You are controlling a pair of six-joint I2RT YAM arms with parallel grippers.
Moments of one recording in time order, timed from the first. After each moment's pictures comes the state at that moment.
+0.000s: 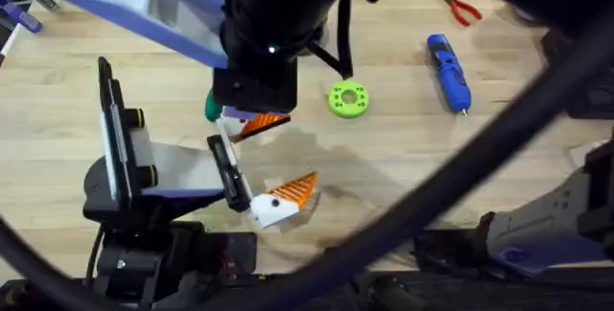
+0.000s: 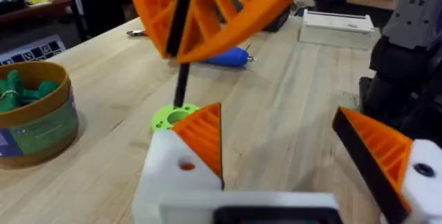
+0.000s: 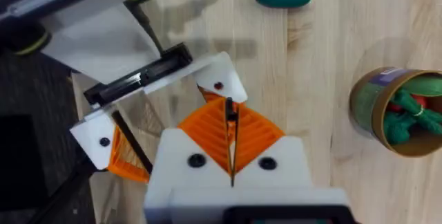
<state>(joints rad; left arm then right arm) -0.03 0.01 0.01 -0.12 1.13 0.07 1.06 1.85 2.12 -1.41 -0.06 -0.48</state>
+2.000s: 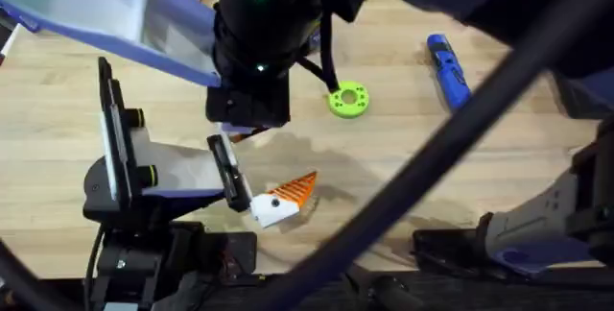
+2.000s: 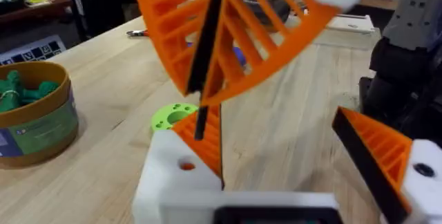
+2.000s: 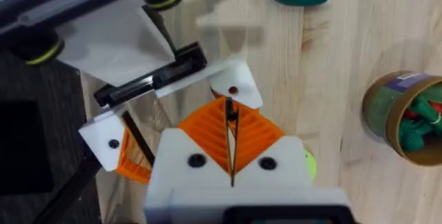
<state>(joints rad) -0.03 0.01 0.01 -0.12 1.13 0.08 1.09 1.87 2.12 -1.42 -0.06 -0.48</state>
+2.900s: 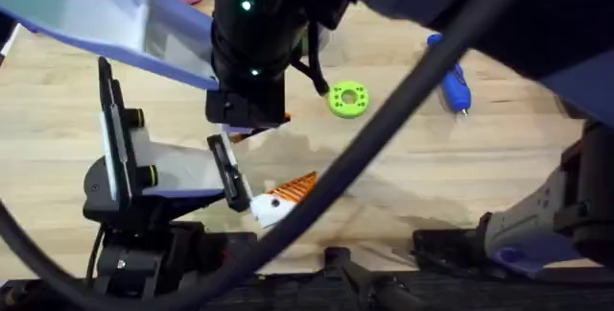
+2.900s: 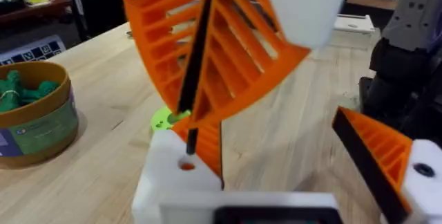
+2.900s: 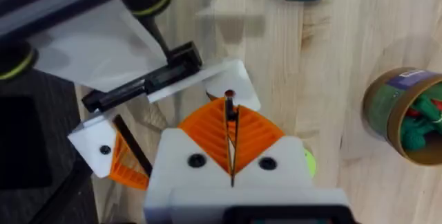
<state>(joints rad) -0.03 0.01 0.01 -0.12 1.13 0.07 1.09 1.90 2.12 -1.42 -0.05 -0.48</state>
